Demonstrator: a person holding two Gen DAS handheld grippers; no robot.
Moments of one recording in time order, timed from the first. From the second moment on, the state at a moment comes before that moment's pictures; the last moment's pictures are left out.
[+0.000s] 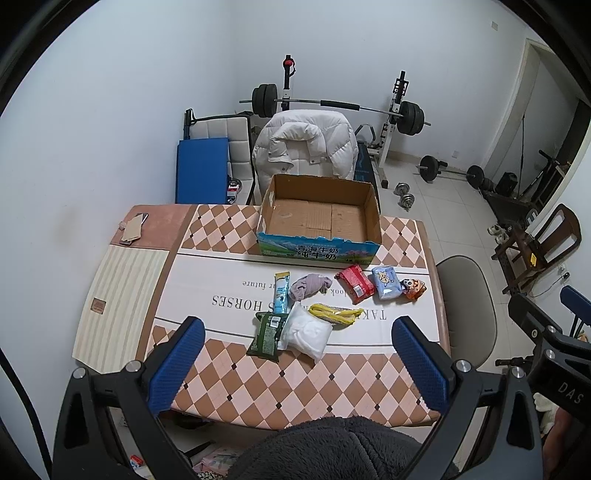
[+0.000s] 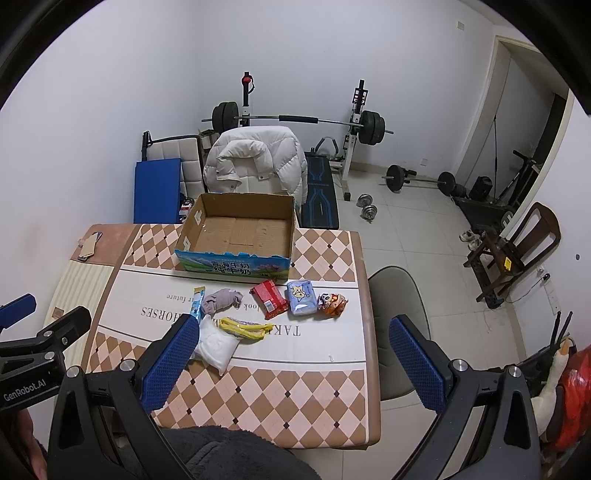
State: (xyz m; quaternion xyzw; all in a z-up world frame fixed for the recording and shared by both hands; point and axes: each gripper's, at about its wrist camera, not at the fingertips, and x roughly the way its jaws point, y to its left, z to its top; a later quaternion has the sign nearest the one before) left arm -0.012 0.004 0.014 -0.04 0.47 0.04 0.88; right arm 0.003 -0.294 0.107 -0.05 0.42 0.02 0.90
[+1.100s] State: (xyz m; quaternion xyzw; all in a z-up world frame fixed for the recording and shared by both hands) left arm 0.131 0.051 -0.398 -0.48 0.69 0.17 0.51; right arm 0.238 -0.182 -0.331 -0.23 0.66 0.31 0.64
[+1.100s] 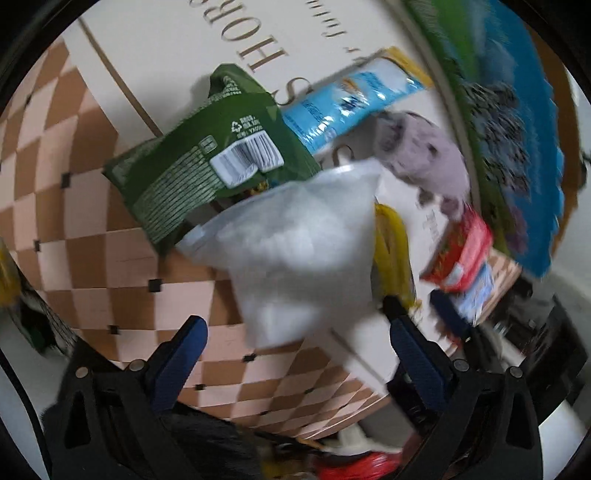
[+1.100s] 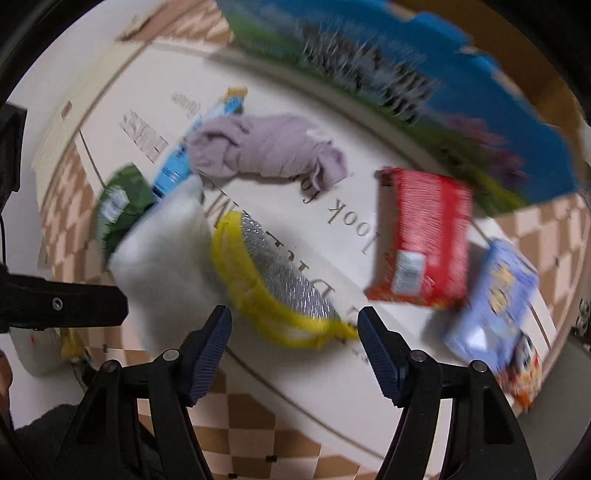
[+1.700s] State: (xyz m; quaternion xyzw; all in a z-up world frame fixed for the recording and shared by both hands) left arm 0.181 -0.026 -0.413 -0.09 0.79 0.09 0.60; right arm 0.209 -0.294 -0.373 -0.04 0.75 0.20 0.63
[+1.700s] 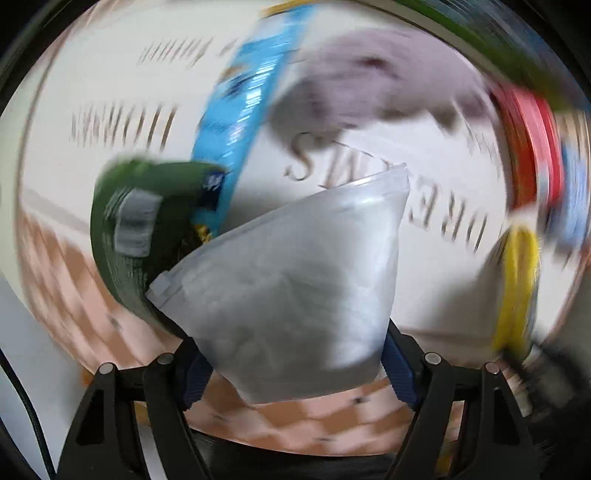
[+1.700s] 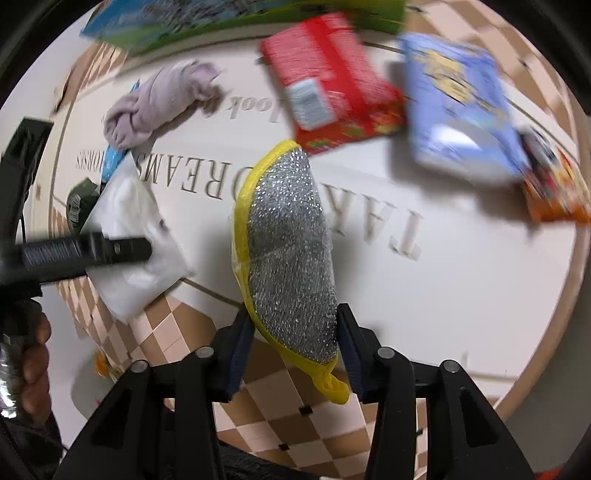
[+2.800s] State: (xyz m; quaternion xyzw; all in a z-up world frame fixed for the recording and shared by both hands) left arm 0.250 -0.071 -0.214 -0.12 0.68 0.02 0.73; right arm 0.259 -0.381 -0.262 0.09 0.71 0.19 0.67
